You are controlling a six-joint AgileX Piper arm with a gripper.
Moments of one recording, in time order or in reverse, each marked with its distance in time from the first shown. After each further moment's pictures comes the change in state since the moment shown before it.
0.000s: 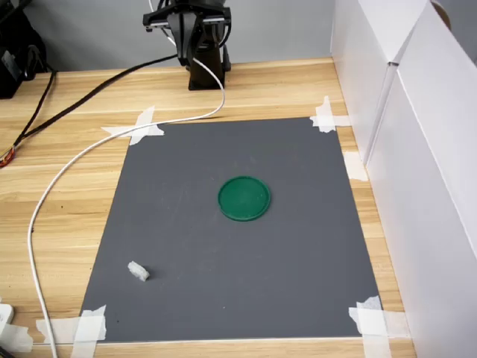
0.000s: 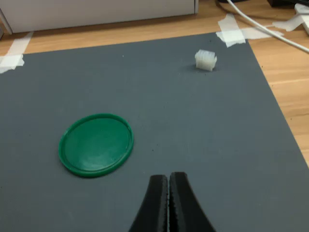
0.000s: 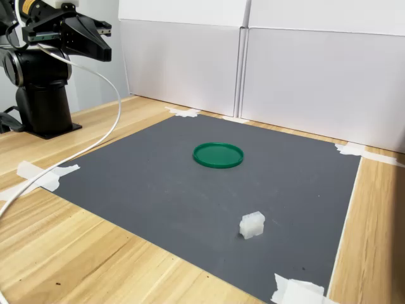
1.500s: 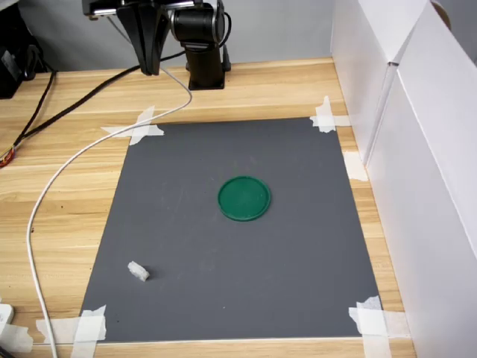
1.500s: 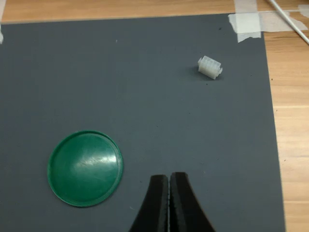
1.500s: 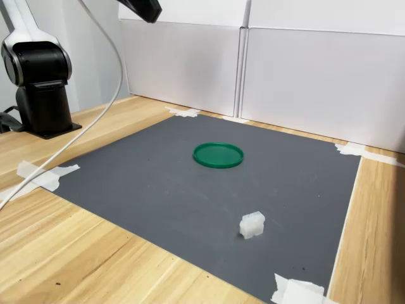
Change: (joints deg) arm 0.0 54.9 -40.7 -2.8 10.2 -5.8
